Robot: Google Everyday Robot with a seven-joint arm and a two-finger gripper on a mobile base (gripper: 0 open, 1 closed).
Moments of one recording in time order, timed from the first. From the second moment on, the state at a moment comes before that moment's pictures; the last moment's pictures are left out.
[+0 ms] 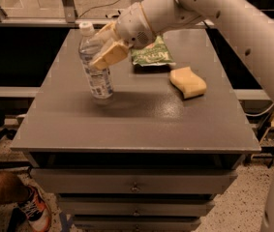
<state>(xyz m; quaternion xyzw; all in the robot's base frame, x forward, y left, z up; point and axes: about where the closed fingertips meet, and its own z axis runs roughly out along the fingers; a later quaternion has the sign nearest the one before) 0.595 0.092 0.956 -0.69 0.53 0.31 0.39</state>
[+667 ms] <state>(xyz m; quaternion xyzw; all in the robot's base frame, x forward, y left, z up) 0.593 0.063 0.960 -0.74 0.55 0.20 0.33</state>
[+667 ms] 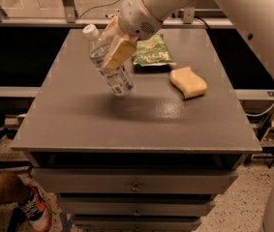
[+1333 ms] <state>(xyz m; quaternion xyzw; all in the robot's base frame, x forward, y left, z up) 0.587 0.071 0.930 -0.79 0.56 0.08 0.23</state>
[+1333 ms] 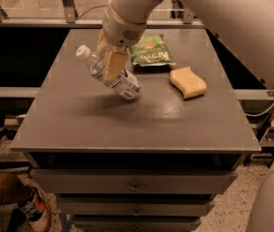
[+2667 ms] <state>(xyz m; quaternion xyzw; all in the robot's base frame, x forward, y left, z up) 0.569 0.114 0.887 -0.80 0.54 0.13 0.21</state>
